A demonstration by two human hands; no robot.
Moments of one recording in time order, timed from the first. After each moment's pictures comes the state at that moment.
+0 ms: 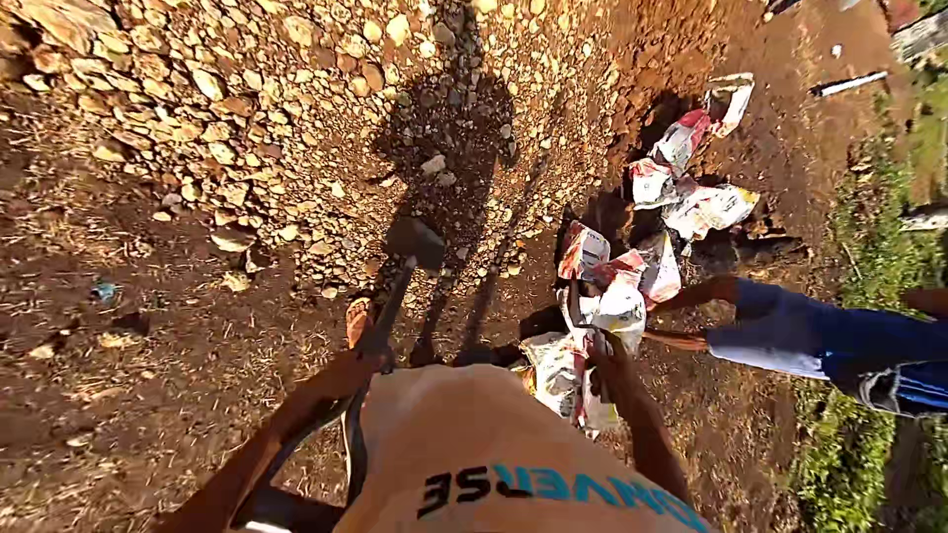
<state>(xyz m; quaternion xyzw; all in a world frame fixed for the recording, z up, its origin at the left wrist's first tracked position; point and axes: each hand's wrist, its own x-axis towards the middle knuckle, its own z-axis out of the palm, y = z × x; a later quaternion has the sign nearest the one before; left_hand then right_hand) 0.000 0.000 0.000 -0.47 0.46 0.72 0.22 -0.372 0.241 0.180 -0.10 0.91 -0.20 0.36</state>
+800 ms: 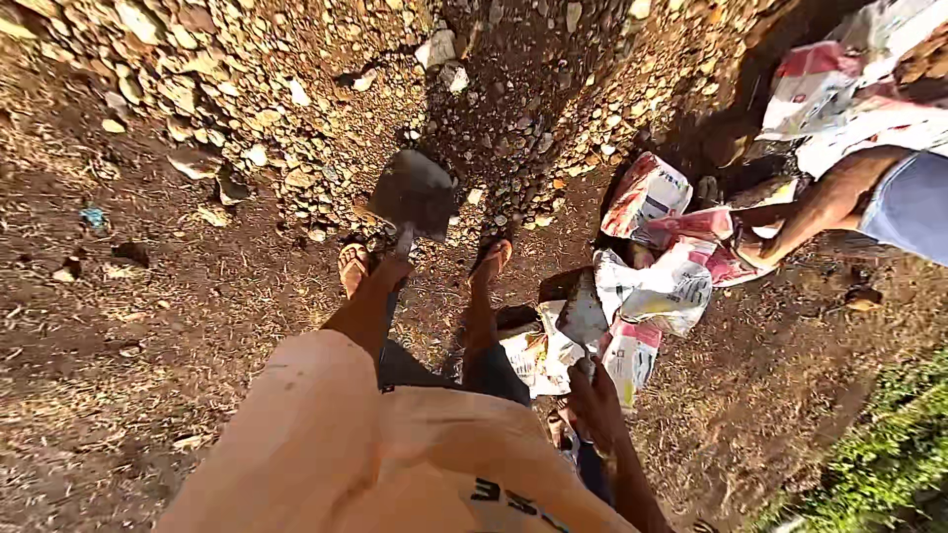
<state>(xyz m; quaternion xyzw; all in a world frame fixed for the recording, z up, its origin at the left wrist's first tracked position) -0.262 -0.007 -0.262 -0.63 0.35 0.66 0.20 -0.496 0.285 0.057 -0.02 0.86 -0.20 0.46</state>
